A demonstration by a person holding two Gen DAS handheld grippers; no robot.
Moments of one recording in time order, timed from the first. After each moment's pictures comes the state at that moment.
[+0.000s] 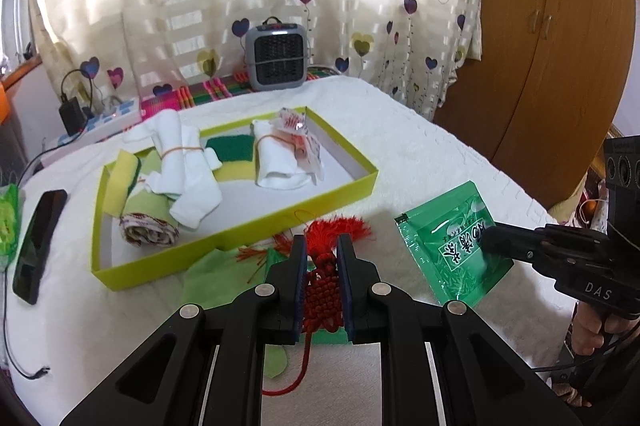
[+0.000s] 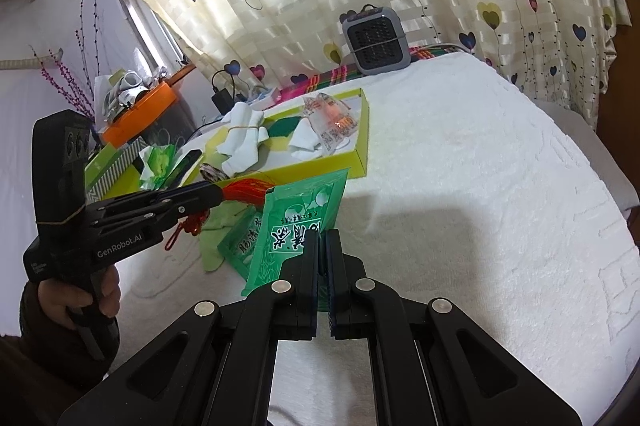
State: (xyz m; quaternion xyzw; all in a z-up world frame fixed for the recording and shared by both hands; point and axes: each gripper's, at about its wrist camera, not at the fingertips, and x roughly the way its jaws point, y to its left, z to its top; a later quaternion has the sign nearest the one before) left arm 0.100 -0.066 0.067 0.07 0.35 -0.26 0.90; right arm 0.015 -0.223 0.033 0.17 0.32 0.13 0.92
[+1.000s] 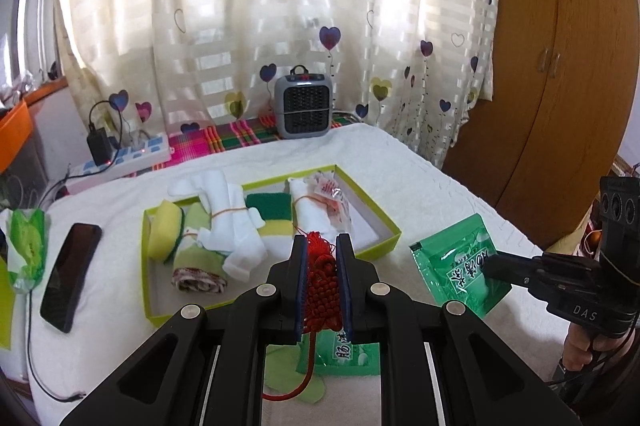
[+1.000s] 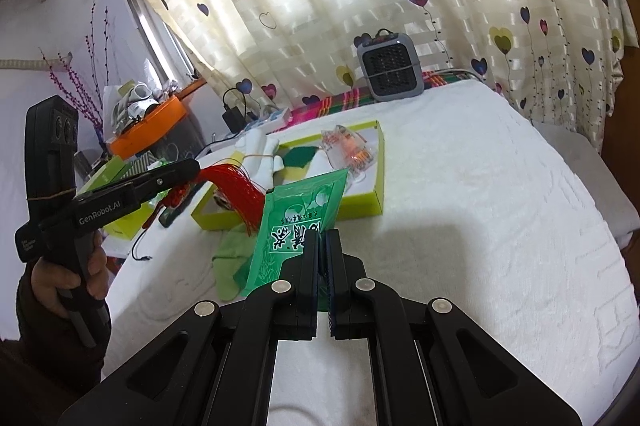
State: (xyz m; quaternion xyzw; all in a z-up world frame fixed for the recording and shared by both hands) left arm 0.107 -0.040 0.114 0.05 0.30 -0.24 0.92; right arm 0.025 -0.213 0.055 0.16 0.29 0.14 0.93
